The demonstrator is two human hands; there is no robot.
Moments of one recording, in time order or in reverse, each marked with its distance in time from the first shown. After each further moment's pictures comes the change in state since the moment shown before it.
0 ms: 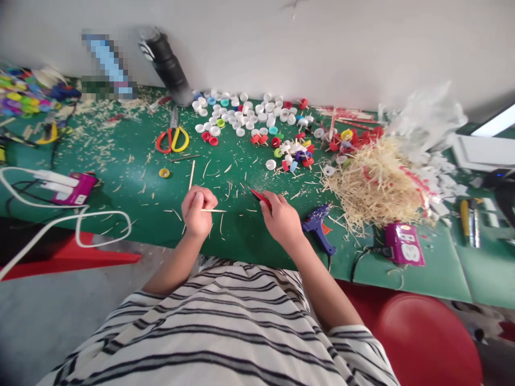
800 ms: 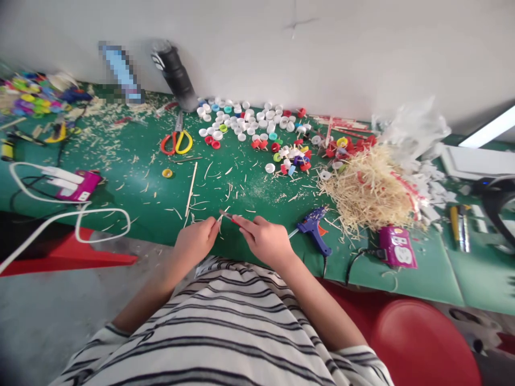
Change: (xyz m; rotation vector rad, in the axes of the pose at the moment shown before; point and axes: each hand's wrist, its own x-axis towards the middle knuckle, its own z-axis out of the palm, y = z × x) left_hand -0.049 0.044 -0.021 1.530 -0.645 -0.193; right_hand -0.041 -0.030 0.000 -0.180 -0.211 -0.209
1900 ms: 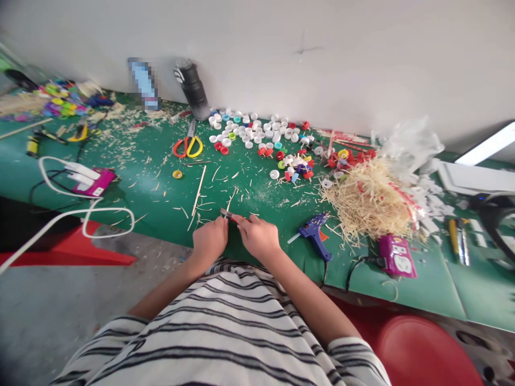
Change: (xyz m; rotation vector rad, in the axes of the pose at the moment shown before) left_hand 0.009 0.018 0.035 0.091 0.139 -0.170; right_hand 0.023 -0.017 0.022 -0.141 -0.044 0.047
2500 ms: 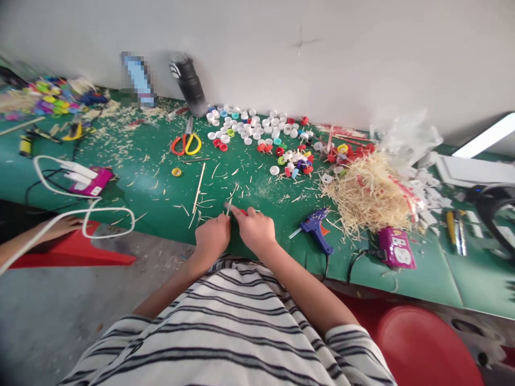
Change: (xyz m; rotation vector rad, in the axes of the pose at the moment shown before) left_hand -0.002 0.002 0.006 -0.020 0.002 -0.011; right_hand 0.018 -0.013 -0.002 -0.178 -0.010 0.051
